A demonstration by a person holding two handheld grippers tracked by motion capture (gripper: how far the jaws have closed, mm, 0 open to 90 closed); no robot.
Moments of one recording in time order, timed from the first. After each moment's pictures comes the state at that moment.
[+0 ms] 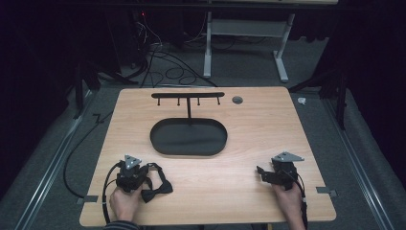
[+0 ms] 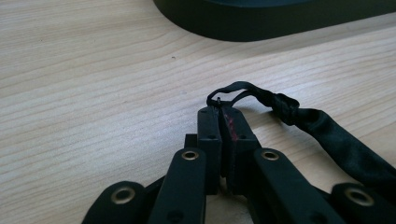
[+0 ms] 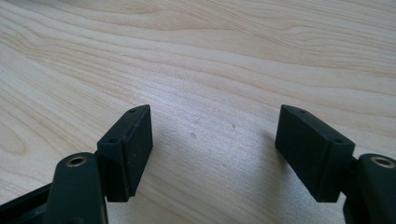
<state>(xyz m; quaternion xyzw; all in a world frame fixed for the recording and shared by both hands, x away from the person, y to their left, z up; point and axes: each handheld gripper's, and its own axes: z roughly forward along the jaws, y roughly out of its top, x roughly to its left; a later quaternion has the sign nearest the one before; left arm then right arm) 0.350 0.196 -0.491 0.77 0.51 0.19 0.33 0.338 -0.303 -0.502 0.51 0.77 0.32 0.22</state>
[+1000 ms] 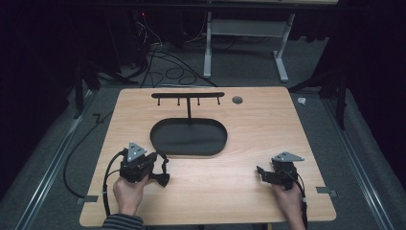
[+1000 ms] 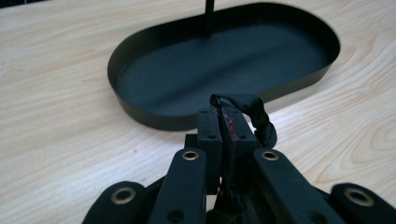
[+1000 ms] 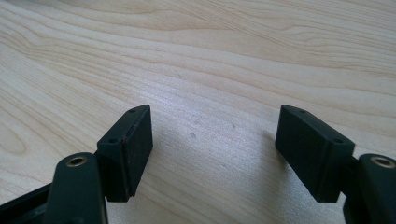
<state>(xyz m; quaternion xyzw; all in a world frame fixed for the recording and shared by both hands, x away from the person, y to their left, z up) 0.350 0.170 -0.426 0.78 0.44 0.21 0.40 0.338 -0.303 -0.502 0.51 0.77 0.32 0.22</state>
